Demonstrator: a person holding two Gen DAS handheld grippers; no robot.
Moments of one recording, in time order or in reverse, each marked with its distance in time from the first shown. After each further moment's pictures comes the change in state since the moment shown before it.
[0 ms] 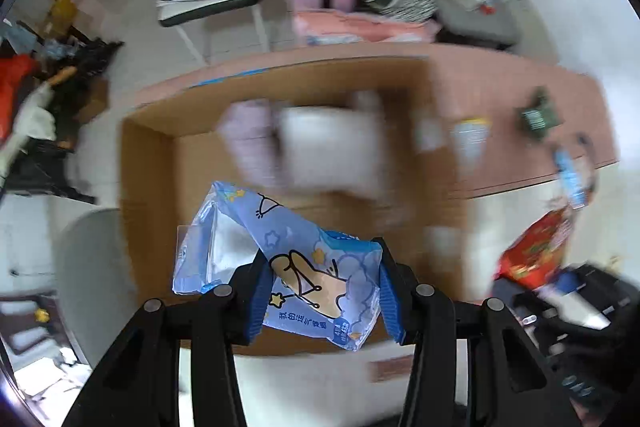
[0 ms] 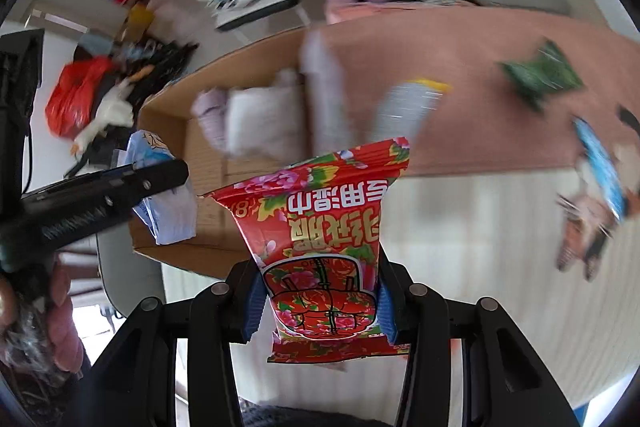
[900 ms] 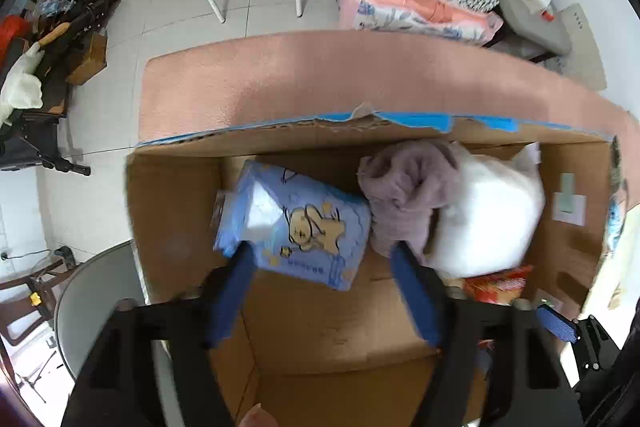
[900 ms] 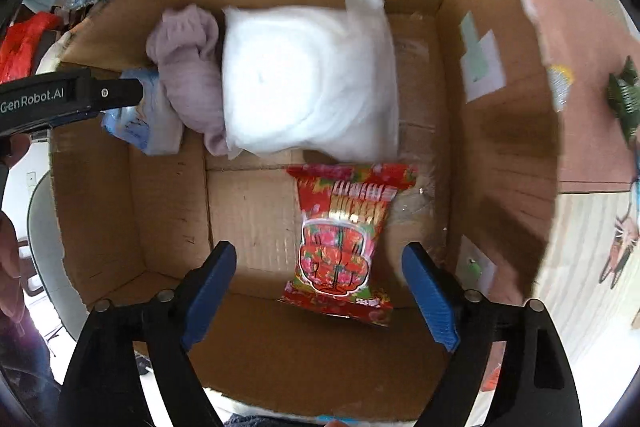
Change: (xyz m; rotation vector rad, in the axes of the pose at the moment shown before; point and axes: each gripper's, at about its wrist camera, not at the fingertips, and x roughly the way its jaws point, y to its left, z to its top) left arm 0.090 0.115 0.068 -0.104 0.136 -0.066; right arm 0.124 0.058 0.034 0.030 0.189 -0.195
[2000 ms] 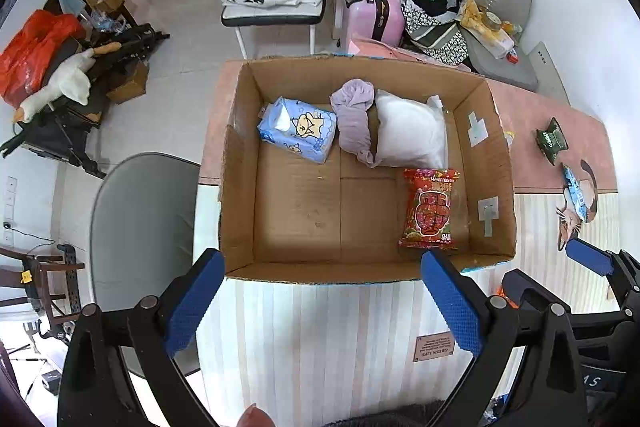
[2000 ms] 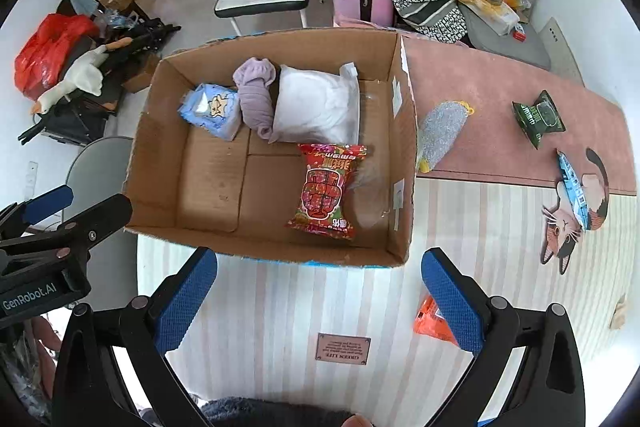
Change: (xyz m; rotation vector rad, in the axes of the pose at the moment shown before) left arm -0.119 -0.032 -0.192 -0.053 -0.308 0.039; right arm -0.130 0.003 -0.129 -0.104 -0.297 -0.029
